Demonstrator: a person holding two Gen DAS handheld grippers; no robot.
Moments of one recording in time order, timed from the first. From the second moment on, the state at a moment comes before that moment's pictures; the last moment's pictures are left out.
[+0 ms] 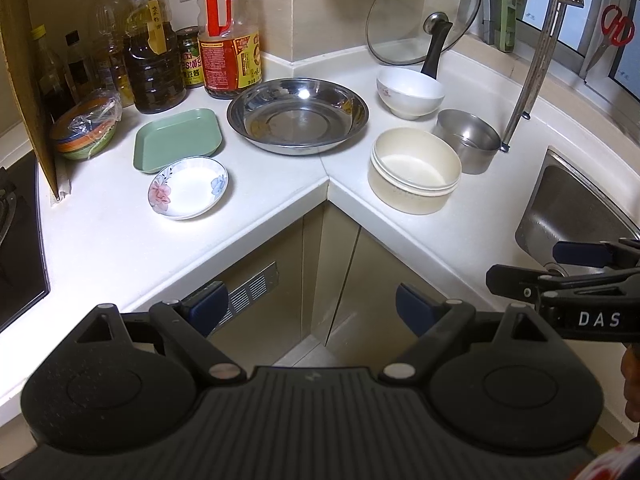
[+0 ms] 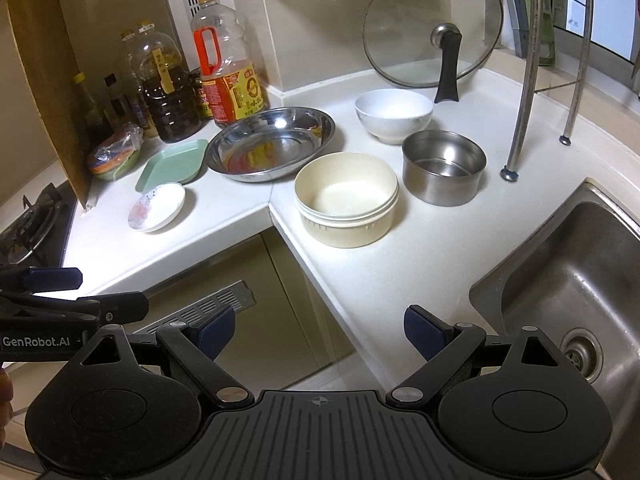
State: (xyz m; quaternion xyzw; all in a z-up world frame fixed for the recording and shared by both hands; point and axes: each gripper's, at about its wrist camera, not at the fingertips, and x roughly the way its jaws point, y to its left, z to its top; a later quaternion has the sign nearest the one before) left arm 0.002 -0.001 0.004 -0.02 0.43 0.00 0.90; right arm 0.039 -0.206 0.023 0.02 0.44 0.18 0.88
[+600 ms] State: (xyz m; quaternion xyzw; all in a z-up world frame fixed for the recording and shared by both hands) left arm 0.003 0.005 0.003 -0.03 0.41 0.08 0.91; right arm 0.061 -0.214 0.016 0.02 0.41 0.24 0.88
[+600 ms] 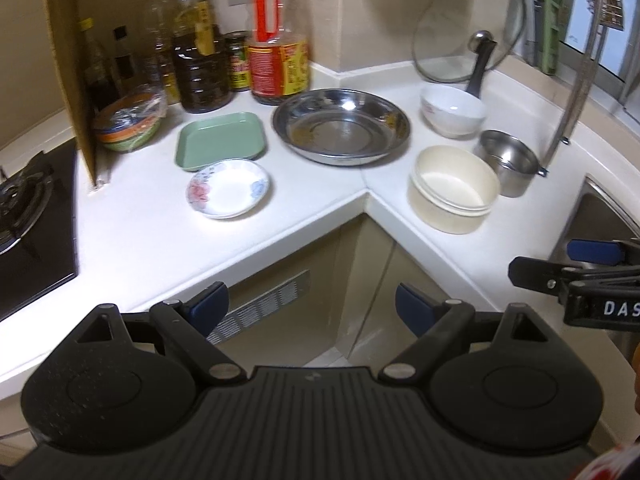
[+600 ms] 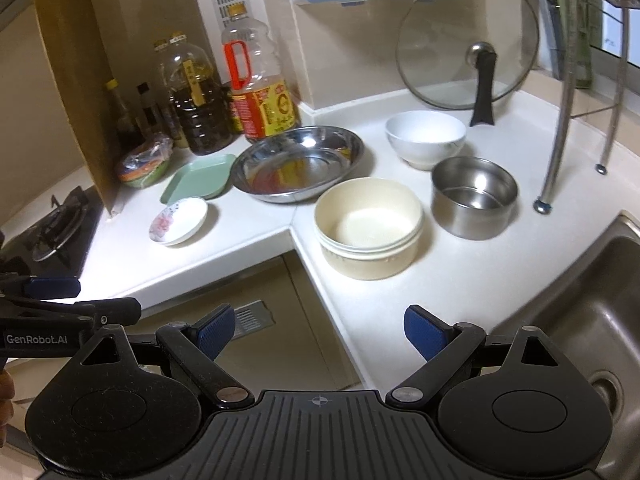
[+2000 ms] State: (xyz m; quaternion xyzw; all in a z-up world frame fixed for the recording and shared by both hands) left arm 0.187 0.226 -0.043 -0.04 0.42 0.13 0.90; right arm 0.230 0.037 -0.045 0.04 0.42 0.30 0.86
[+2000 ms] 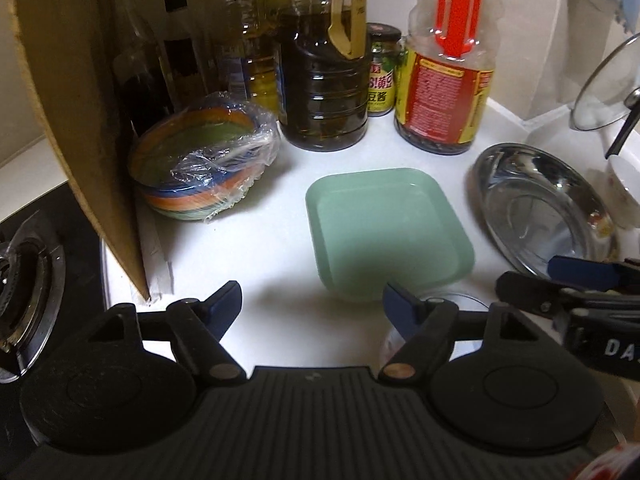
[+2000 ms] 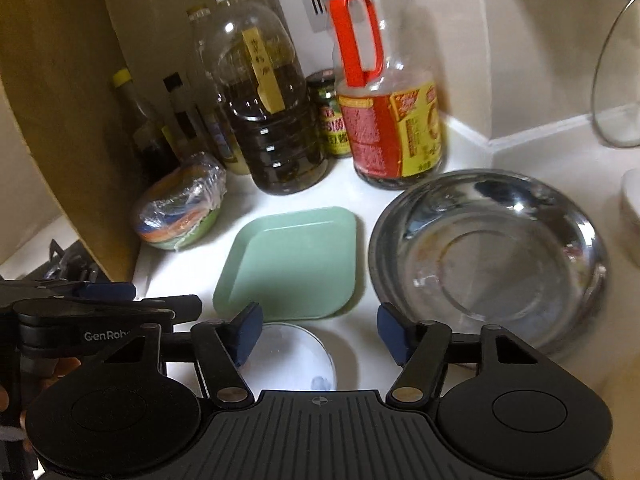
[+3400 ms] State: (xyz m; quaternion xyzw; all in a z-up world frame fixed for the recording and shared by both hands) left arm 0.247 0.268 -0.093 -0.08 0.45 0.11 0.89; right arm 0.301 0.110 -0.096 -0.02 0.44 0.27 0.86
